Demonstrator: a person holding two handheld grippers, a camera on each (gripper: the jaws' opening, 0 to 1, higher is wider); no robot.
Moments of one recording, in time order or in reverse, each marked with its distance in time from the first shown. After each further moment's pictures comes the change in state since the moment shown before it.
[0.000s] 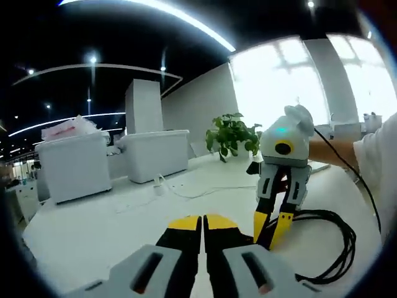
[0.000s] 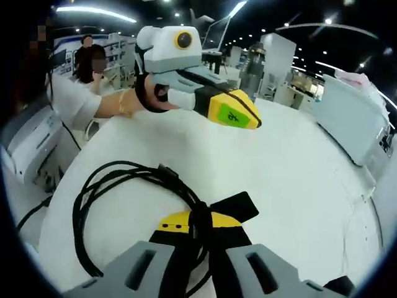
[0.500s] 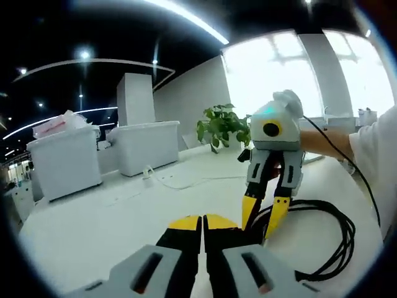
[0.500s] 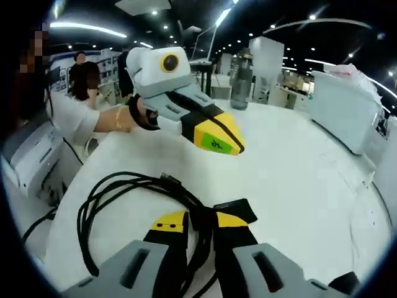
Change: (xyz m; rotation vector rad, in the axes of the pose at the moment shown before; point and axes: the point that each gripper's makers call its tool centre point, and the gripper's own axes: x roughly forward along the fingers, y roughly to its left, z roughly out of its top) left arm 0.012 -0.029 -0.029 0.024 0.100 -0.089; right arm -0.005 0.001 -0.006 0.100 -0.042 0.006
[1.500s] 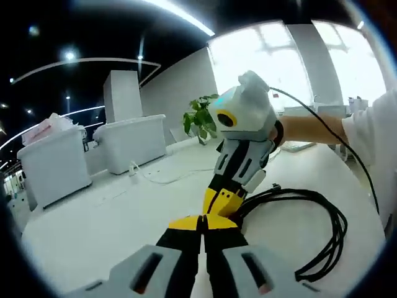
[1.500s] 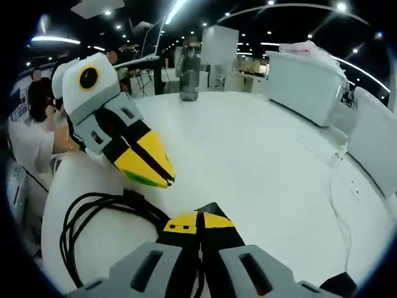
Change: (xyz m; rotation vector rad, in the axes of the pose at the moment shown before) left arm 0.009 -0.024 -0.012 0.055 0.054 -0.071; right arm 0.008 -0.044 -0.003 0.245 0.045 -0.204
